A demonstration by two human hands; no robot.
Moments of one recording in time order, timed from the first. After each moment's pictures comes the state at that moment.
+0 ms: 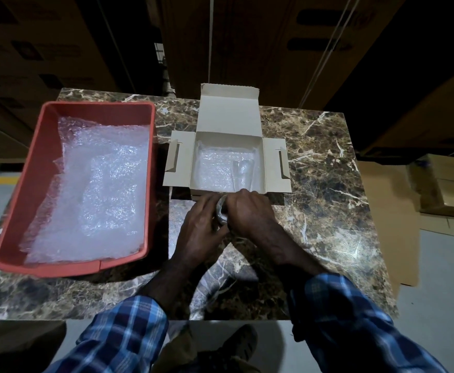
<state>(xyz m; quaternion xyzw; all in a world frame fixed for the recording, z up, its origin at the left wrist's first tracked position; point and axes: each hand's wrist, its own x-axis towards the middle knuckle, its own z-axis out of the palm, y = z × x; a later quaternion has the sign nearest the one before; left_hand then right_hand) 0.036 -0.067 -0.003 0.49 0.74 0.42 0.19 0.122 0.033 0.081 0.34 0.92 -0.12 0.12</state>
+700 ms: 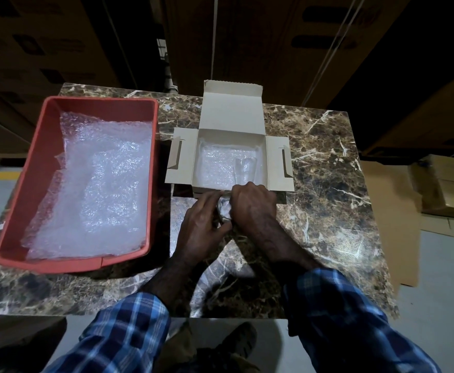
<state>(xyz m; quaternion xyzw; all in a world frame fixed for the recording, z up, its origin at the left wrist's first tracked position) 0.035 -0.068 -0.007 0.48 0.75 0.42 0.19 0.109 0.037 0.076 0.42 0.89 -0.05 0.15</state>
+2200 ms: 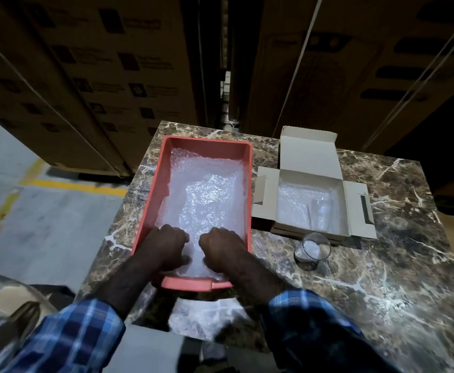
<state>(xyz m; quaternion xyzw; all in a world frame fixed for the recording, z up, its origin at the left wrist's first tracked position) -0.178 -0.196 0.048 0.51 0.81 -0.16 0.23 -0.052 -0.096 0.063 0.16 0.96 -0.14 0.17</state>
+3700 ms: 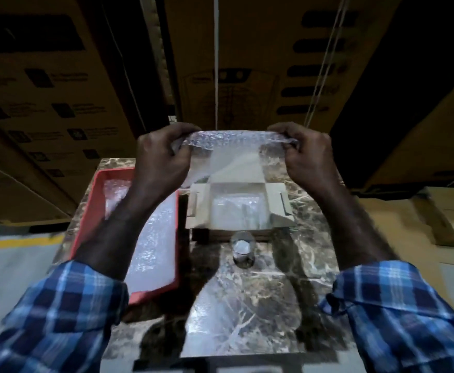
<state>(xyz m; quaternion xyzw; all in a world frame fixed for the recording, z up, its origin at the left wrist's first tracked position) -0.069 -0.050 0.244 0.52 0.71 0.48 -0.04 0.137 0.099 0.233 0.35 0.82 -0.23 -0.39</state>
